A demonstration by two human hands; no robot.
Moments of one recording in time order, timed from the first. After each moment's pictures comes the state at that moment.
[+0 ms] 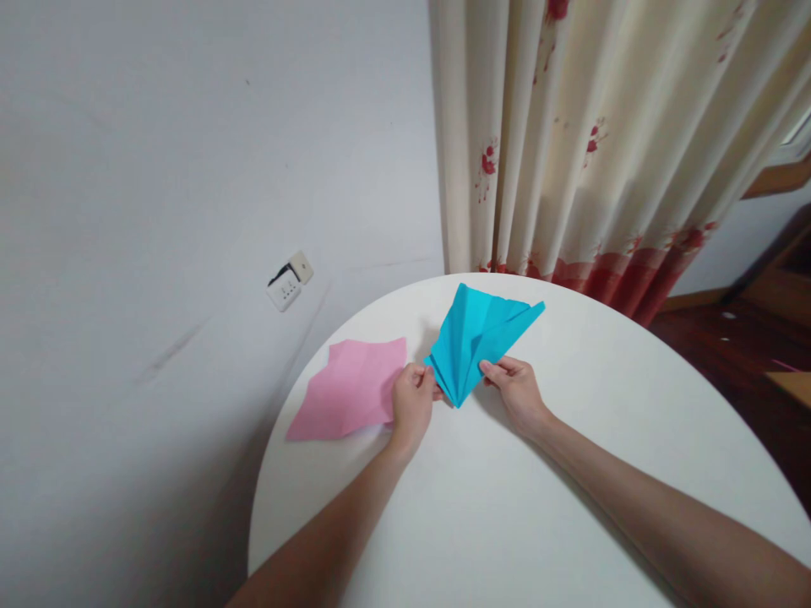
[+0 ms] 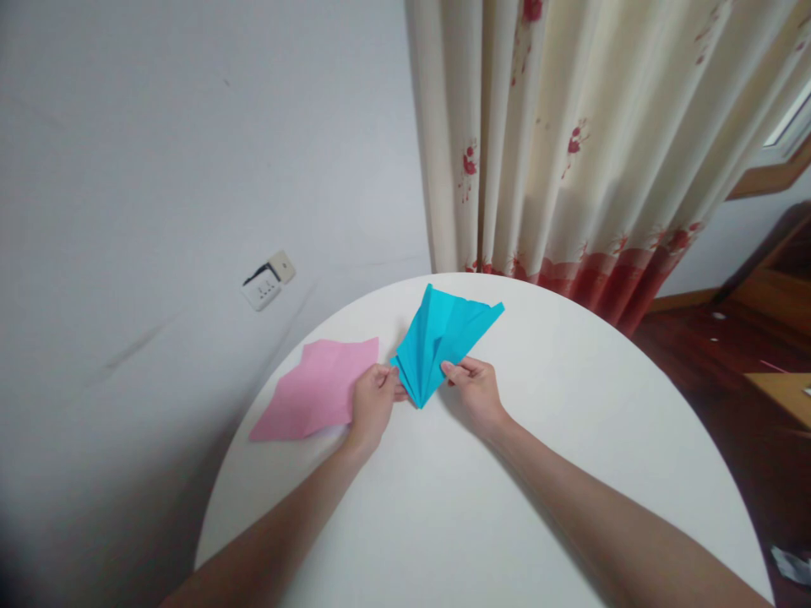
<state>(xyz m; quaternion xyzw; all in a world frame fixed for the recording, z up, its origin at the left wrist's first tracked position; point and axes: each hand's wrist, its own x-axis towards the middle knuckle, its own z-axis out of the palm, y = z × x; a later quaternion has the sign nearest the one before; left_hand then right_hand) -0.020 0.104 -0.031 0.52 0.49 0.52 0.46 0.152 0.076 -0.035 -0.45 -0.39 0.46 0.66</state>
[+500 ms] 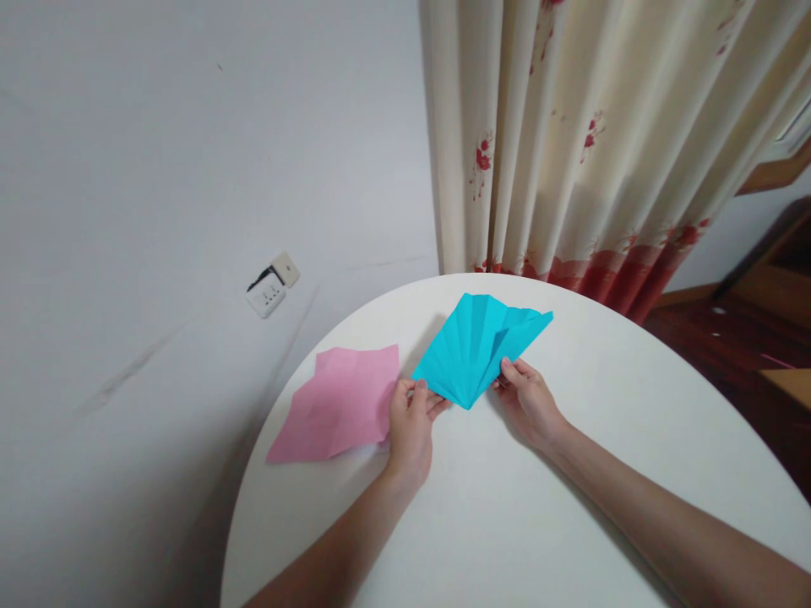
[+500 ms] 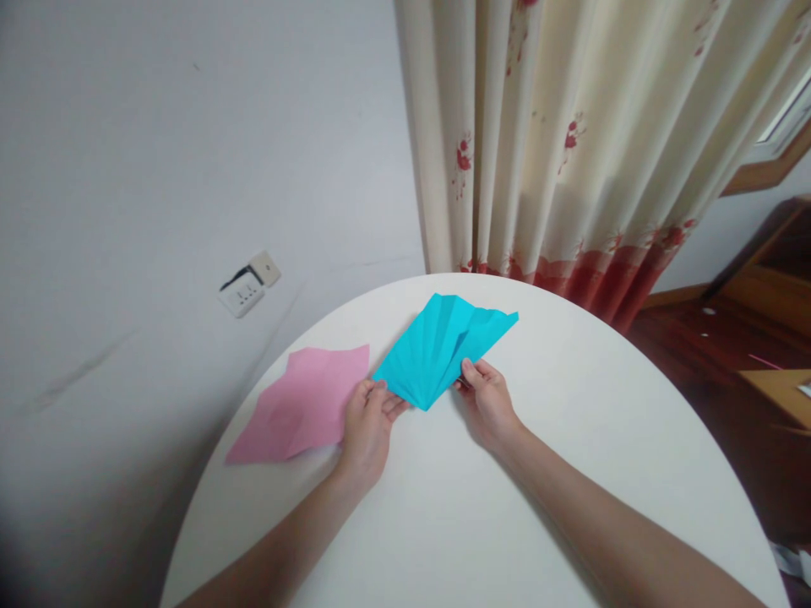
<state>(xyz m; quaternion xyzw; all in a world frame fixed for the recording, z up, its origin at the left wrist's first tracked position) -0.004 0.090 -0.020 0.38 0.41 0.58 0.60 0.165 0.083 -0.027 -0.35 -0.27 0.56 0.70</state>
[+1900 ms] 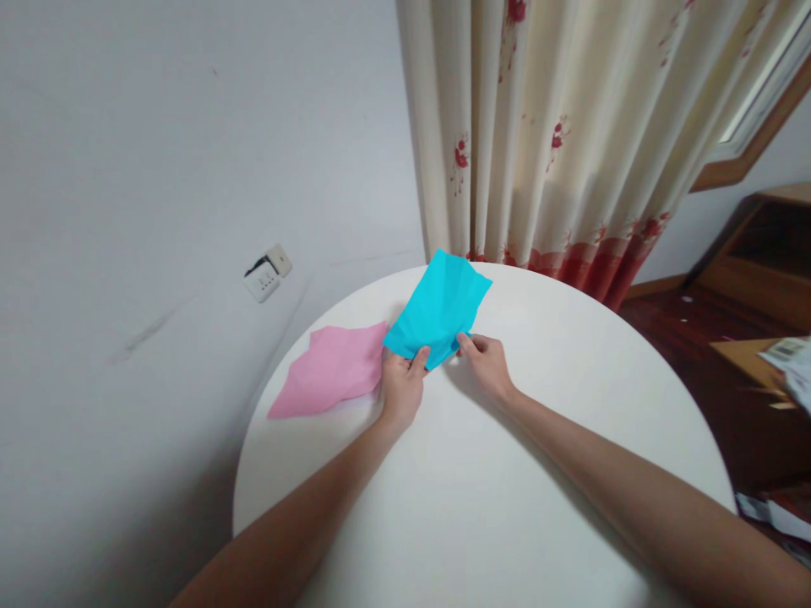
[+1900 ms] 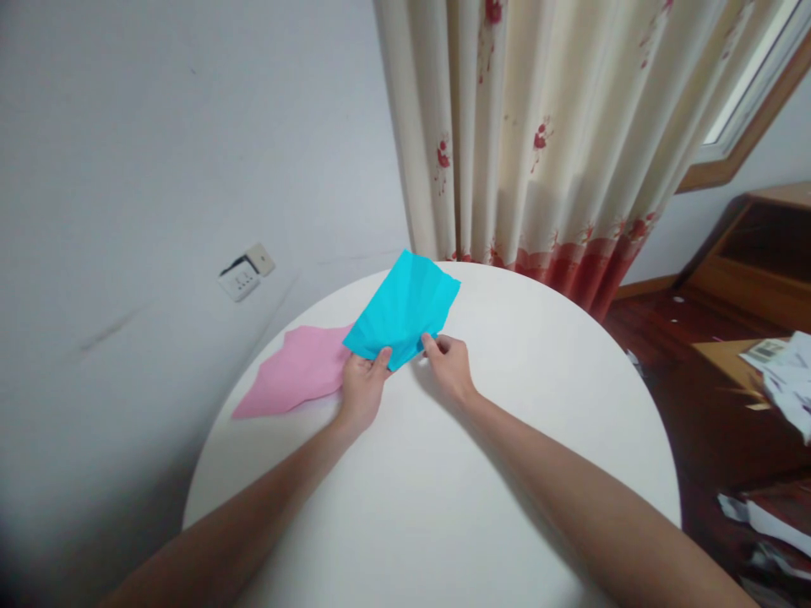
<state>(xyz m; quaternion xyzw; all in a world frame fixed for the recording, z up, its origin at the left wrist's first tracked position) 0.007 0.068 -0.021 0.55 0.34 0.57 0.51 0.156 0.056 -0.029 -0.57 -0.48 0.31 0.59</state>
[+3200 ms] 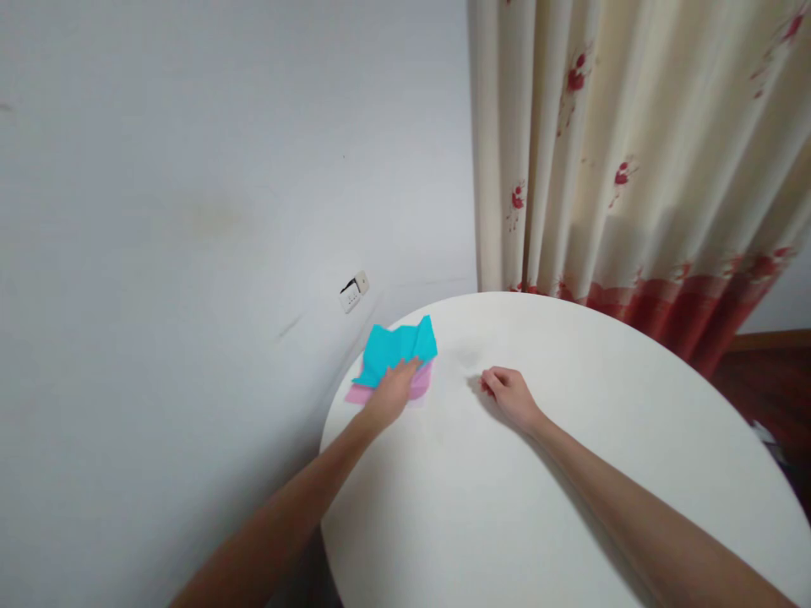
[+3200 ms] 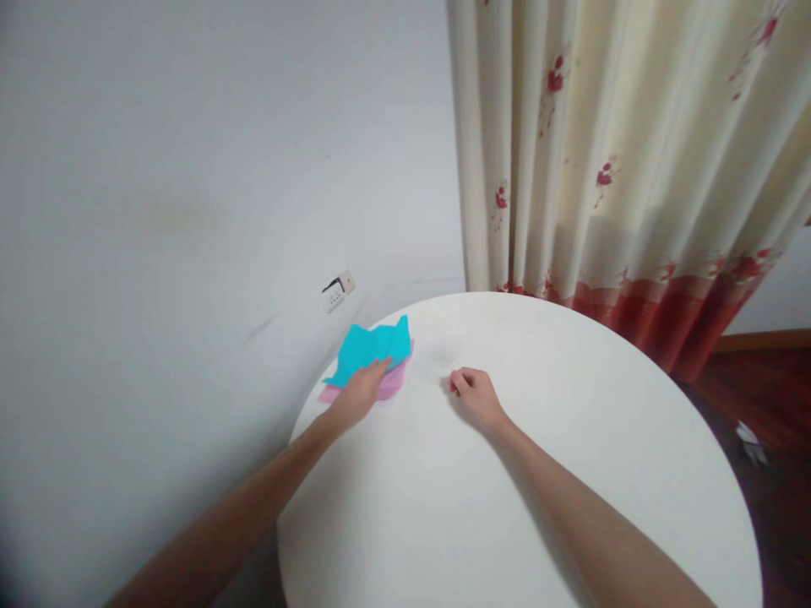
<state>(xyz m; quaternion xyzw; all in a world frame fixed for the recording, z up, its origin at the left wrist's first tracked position) -0.120 0.059 0.023 0.80 0.53 0.25 0.11 0.147 0.044 -0.026 -0.46 -0.60 0.40 0.52</state>
